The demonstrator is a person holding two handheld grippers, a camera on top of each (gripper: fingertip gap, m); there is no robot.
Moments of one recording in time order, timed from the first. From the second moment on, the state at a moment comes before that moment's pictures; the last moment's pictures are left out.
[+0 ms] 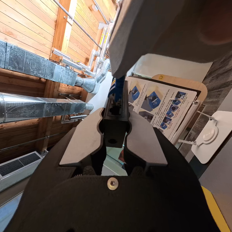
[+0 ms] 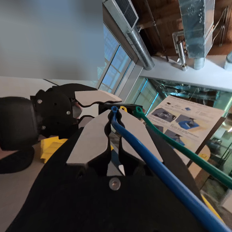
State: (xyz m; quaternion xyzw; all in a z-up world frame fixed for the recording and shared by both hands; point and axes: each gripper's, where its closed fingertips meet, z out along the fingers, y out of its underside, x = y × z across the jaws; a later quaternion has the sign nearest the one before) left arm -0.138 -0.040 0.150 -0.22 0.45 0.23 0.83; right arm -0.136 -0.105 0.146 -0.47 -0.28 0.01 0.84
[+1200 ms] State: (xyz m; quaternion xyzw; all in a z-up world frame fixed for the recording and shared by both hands) left arm -0.137 -0.102 0.177 -0.21 0.45 0.17 0.85; right arm -0.137 -0.156 0.177 -0.37 -0.39 -0.04 0.84
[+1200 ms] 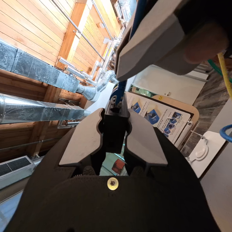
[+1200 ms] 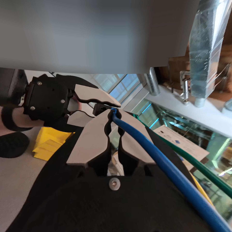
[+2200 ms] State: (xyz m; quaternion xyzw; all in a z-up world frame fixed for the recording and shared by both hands) left arm -0.149 -0.123 0.192 -0.16 0.41 0.12 0.89; right arm -0.167 -0.183 0.173 -0.23 -0.39 -0.28 0.84
